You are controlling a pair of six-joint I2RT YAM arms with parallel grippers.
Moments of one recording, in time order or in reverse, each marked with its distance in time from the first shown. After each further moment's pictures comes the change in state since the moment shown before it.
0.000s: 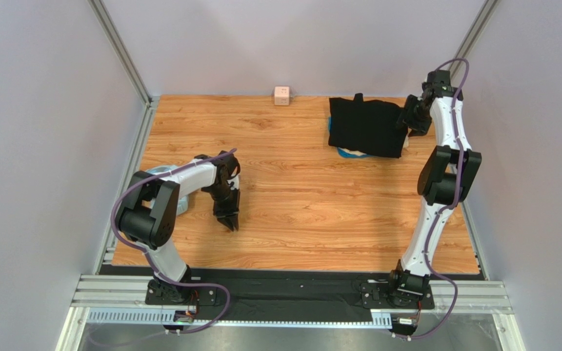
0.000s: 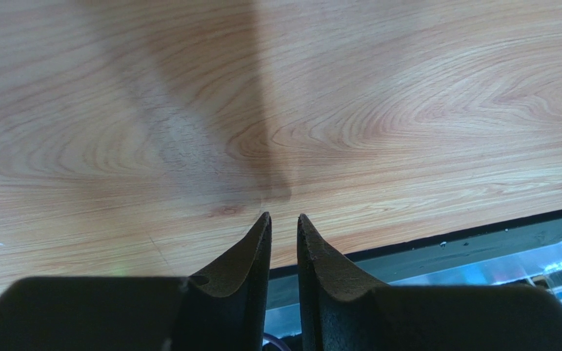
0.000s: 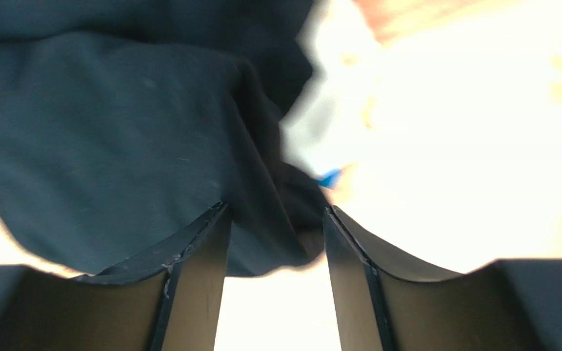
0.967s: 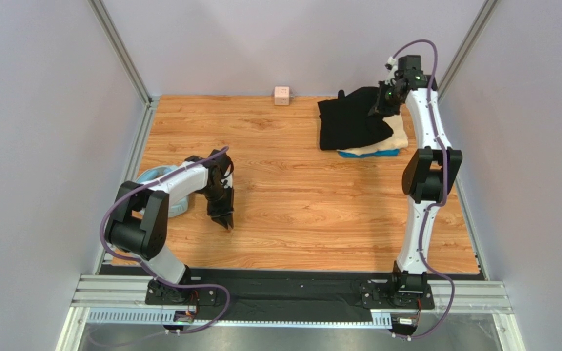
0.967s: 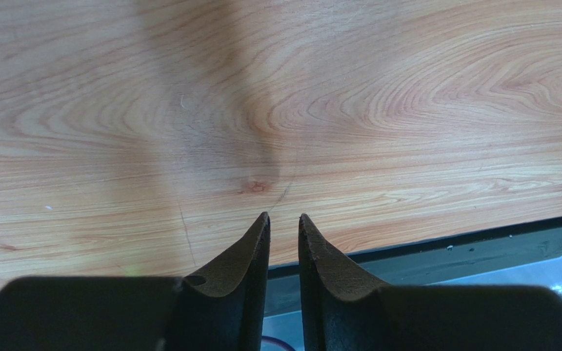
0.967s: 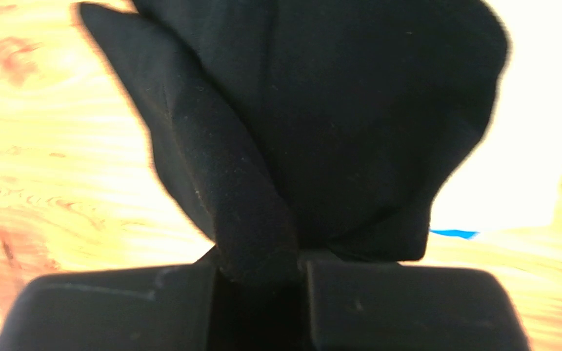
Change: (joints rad) left arm 0.035 -0.105 -0.036 -0.005 -0.045 0.002; right arm 0.190 0.034 0.179 -0.024 -0.116 -0.087
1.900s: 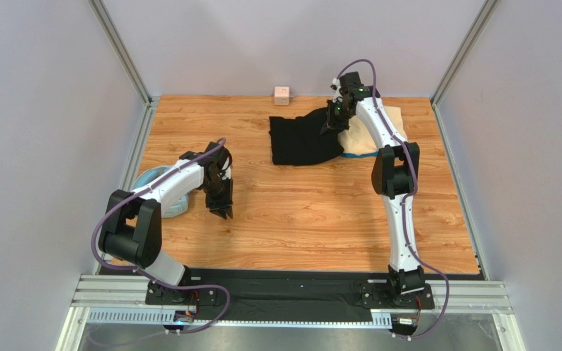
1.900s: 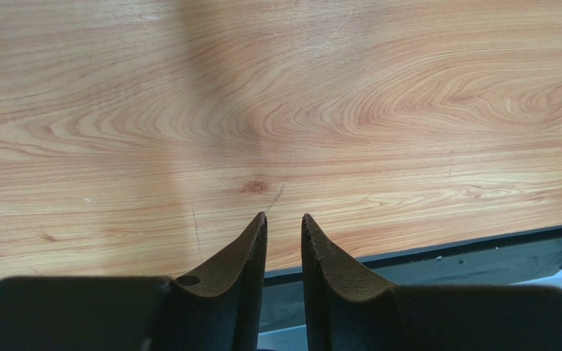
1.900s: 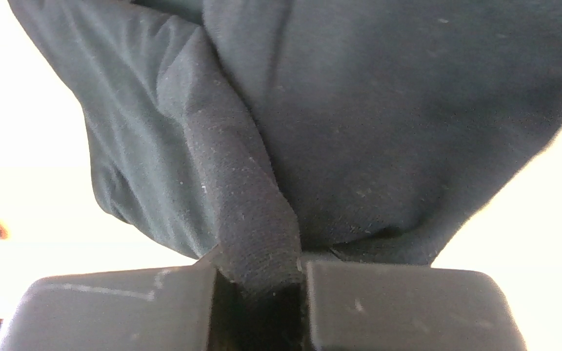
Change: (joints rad) left arm 0.000 -0.065 0.051 -0.009 -0.049 -0.005; right arm 0.246 0.210 0.068 0.014 -0.067 0.142
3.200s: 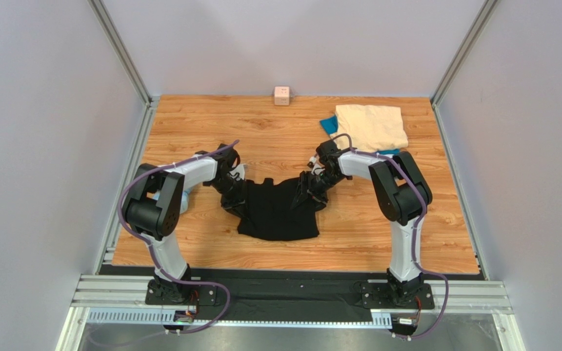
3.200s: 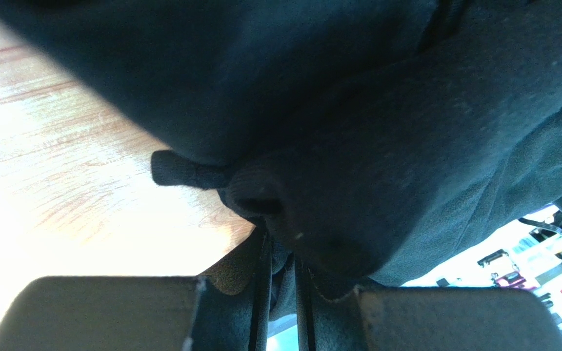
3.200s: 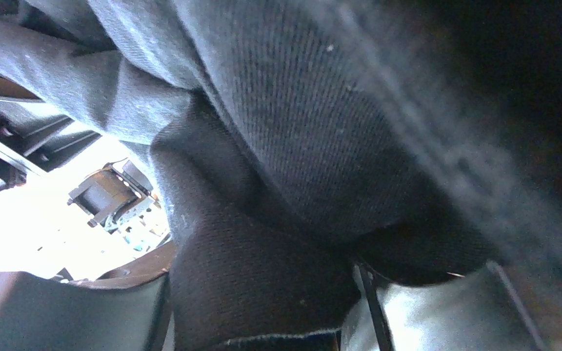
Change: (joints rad) left arm 0.000 0.256 0.040 0.161 0.267 0.064; right arm 0.229 -0.423 -1.143 0.383 -0.441 0.344
